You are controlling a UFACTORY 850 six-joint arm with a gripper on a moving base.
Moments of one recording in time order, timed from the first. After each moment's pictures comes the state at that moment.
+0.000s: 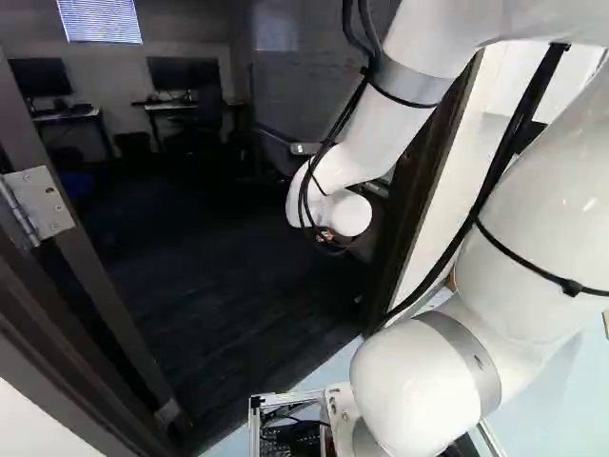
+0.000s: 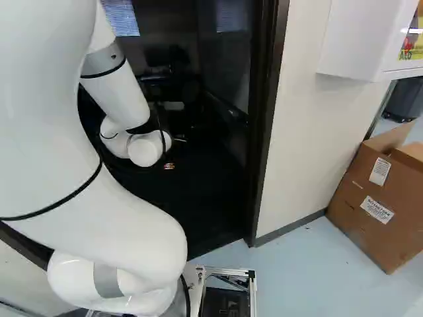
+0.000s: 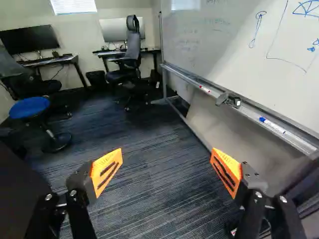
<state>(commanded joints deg) 13.2 3.4 -21.0 8.1 50.3 0.0</state>
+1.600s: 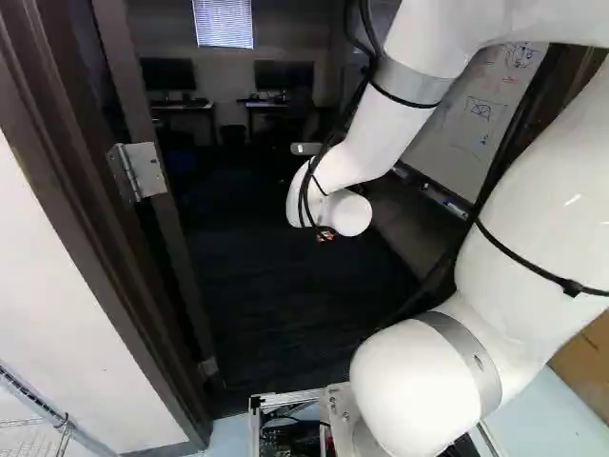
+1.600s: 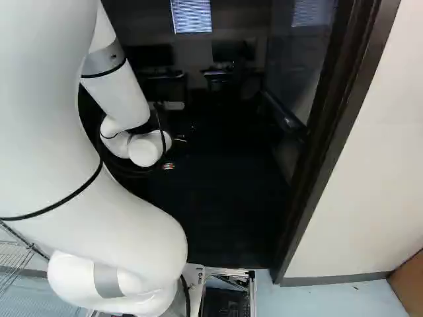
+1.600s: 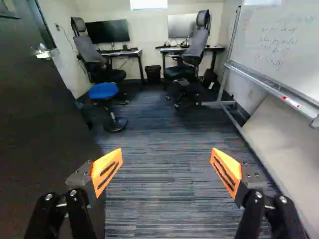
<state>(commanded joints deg) 13.2 3.4 -21.0 8.1 50.3 0.0</state>
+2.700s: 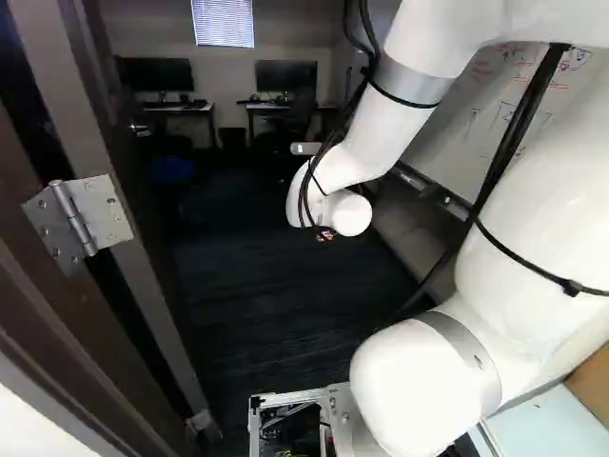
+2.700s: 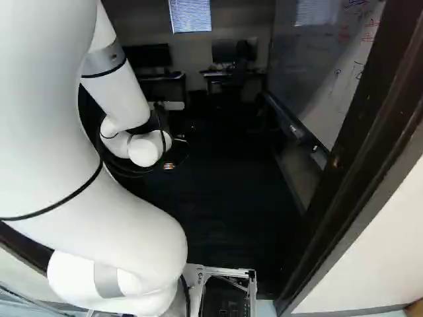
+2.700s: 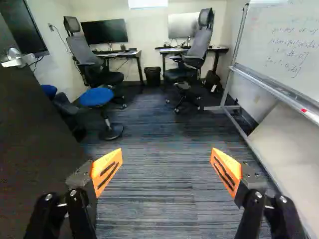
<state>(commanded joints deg) 13.2 3.4 -21.0 8.1 50.3 0.0</state>
